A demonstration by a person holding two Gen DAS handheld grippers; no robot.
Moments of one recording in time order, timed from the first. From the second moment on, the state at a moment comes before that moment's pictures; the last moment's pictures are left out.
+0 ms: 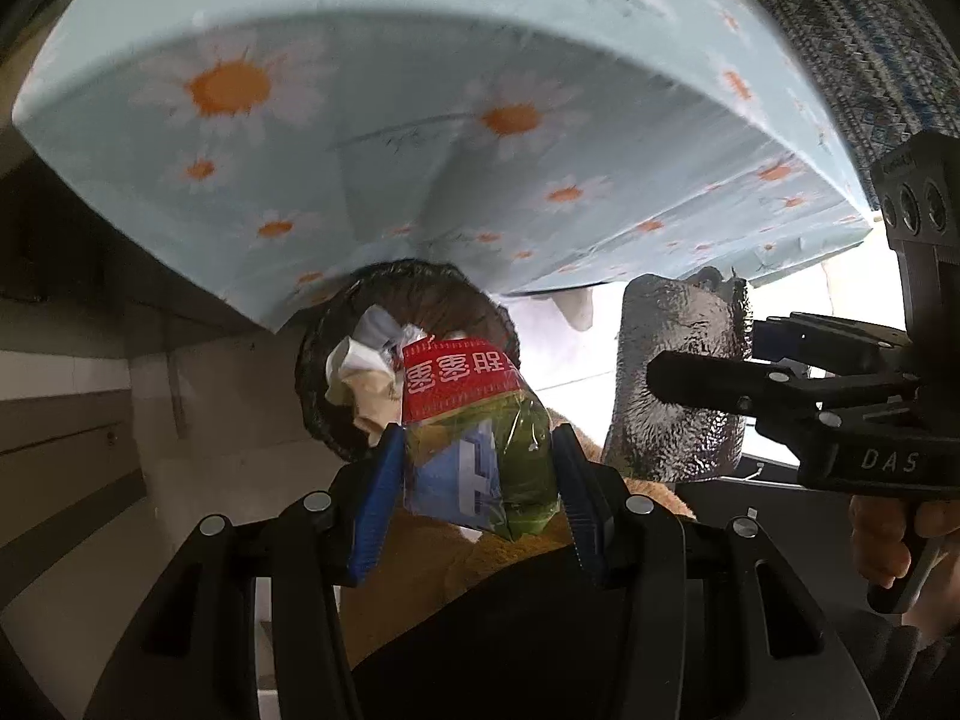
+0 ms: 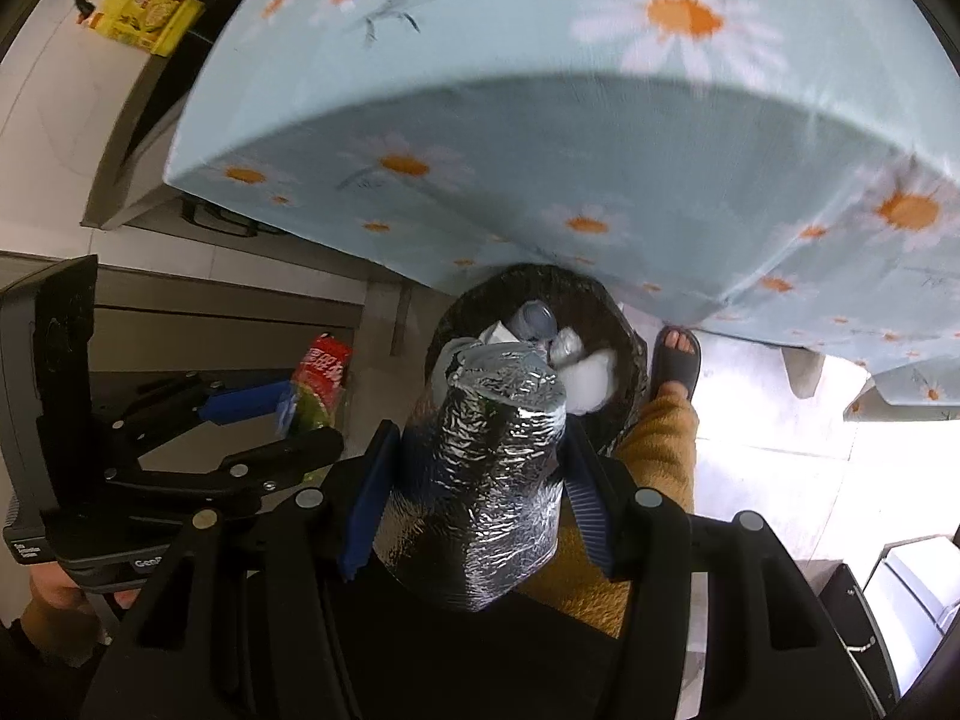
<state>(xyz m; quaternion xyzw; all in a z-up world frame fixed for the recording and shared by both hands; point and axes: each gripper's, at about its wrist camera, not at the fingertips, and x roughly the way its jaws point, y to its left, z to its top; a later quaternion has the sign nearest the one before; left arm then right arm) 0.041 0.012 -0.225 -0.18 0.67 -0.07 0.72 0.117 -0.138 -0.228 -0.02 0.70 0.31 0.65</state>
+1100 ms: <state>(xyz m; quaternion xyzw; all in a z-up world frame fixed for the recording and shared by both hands) 0.049 0.029 -0.223 -0.19 0.67 -0.06 0.71 0.135 -0.143 -0.220 0.03 0.70 0.29 0.65</state>
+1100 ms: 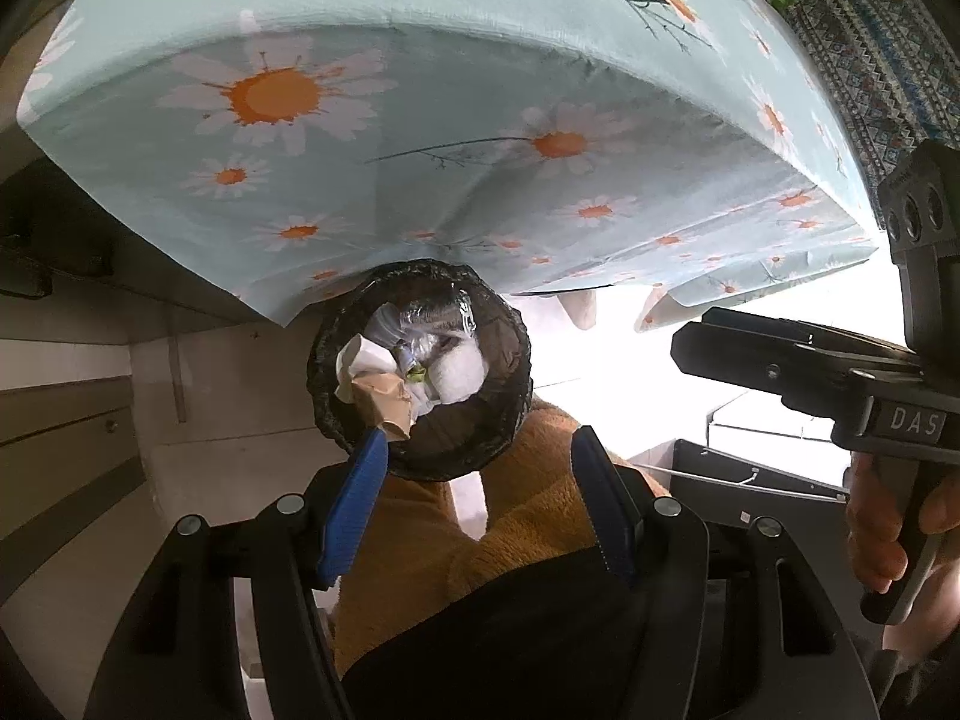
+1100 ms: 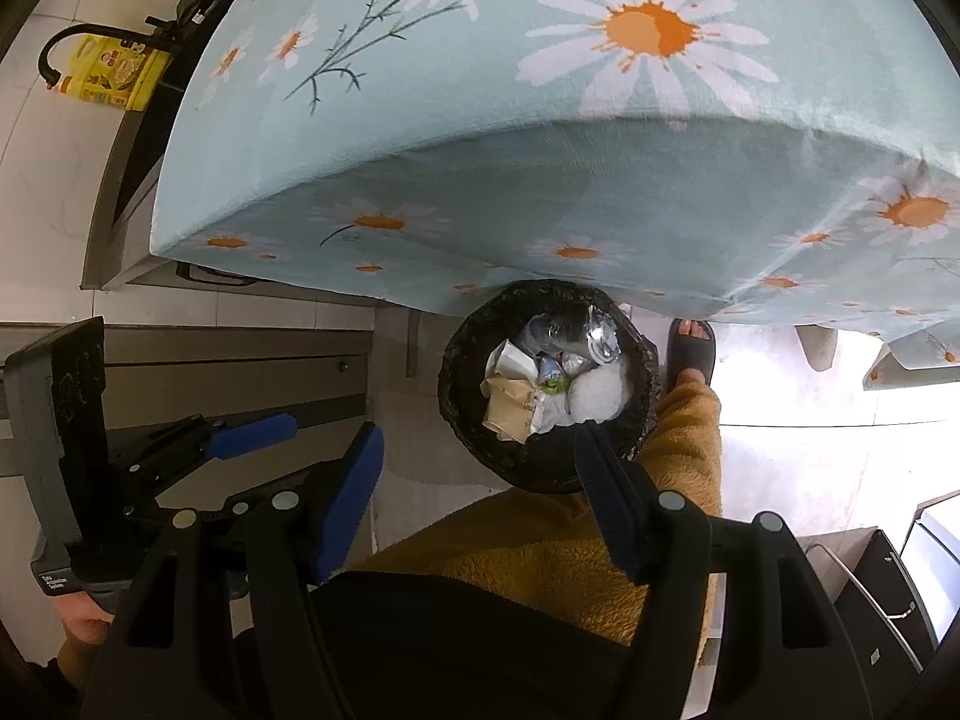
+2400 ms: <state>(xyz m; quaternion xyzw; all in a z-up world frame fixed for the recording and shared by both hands) 0.017 -0.017 -0.065 -0.14 0.54 0.01 0.83 0.103 -0.244 -0.069 -0.01 0.54 0.32 0.78</state>
